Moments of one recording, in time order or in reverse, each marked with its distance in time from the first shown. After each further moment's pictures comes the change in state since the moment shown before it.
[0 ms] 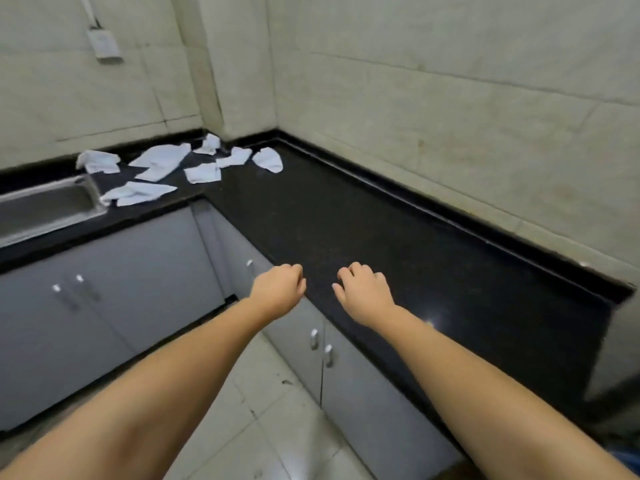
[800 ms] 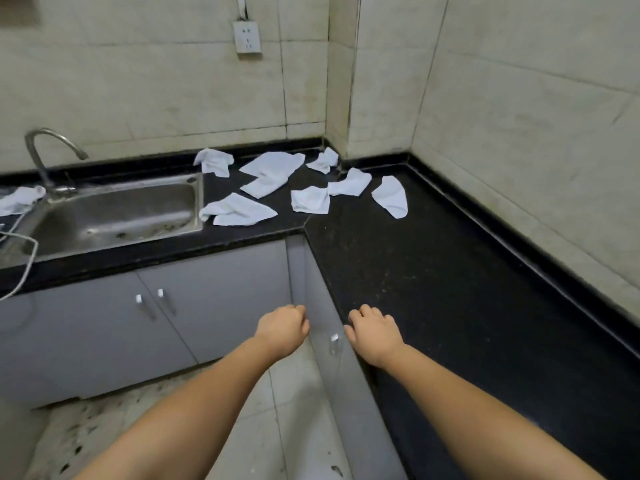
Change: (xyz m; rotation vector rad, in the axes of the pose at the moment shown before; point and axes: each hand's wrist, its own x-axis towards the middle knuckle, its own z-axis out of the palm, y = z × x) left_hand 0.180 -0.257 0.022 -0.086 -0.172 -0.421; right_hand 0.340 -0.129 0.090 -0.024 -0.315 -0.366
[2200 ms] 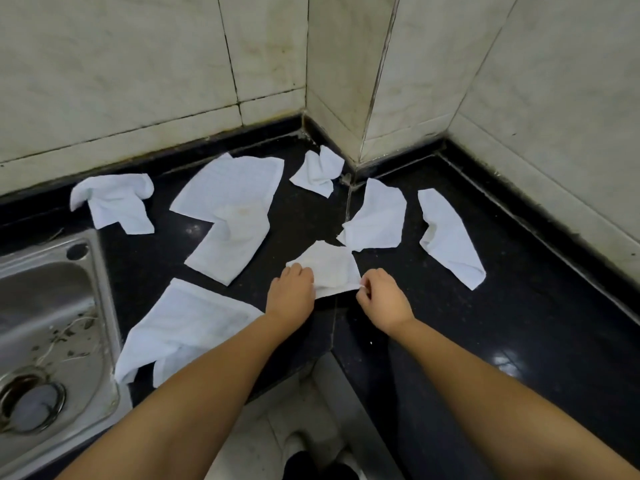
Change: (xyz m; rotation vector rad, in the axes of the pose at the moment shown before) left_hand 0.483 -0.137 -0.065 -0.086 0.075 0.209; right_hand 0.455 0.035 -0.061 0.487 0.200 0.357
